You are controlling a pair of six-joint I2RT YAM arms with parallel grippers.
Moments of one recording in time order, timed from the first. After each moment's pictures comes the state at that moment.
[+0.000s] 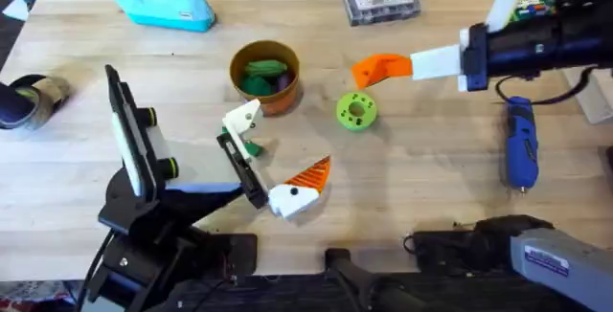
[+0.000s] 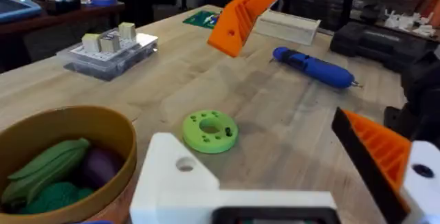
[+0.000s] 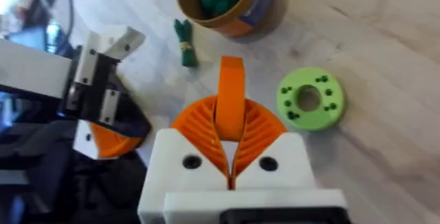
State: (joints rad) left arm -0.38 0.00 0.01 -0.06 0.65 -0.06; right arm 0.09 1.18 1.05 -0.93 -0.83 -0.21
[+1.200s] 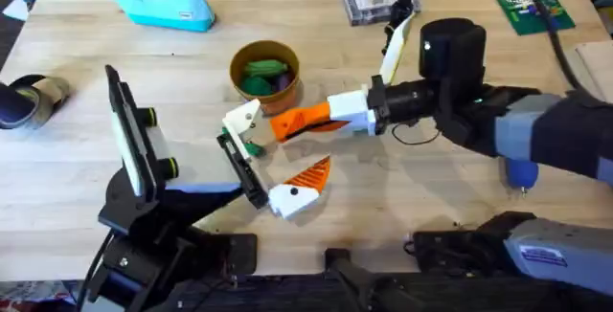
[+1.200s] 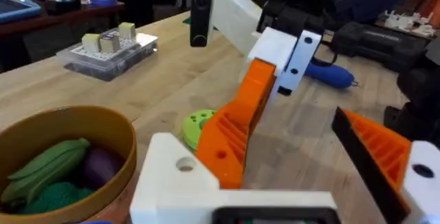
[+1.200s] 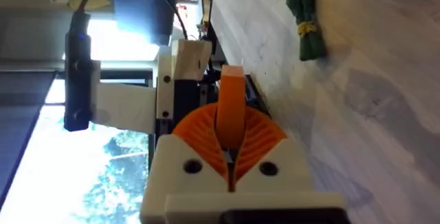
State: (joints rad) left arm -0.38 0.00 0.01 -0.06 0.65 -0.06; right arm 0.43 1.38 0.55 0.28 -1.14 0.91
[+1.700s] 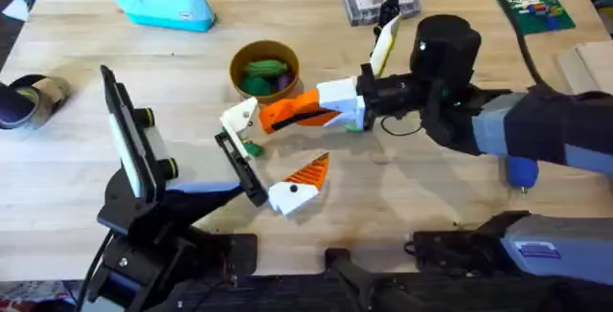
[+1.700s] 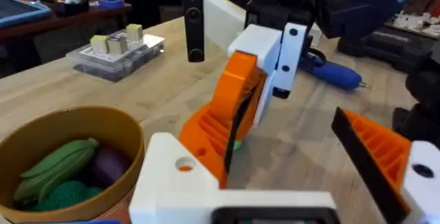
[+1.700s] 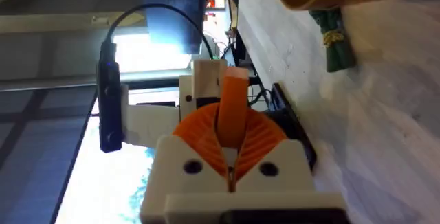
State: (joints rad) left arm -0.38 0.00 0.01 -0.05 0.63 -0.05; right arm 0.47 1.48 0.54 0.63 -1.15 1.26
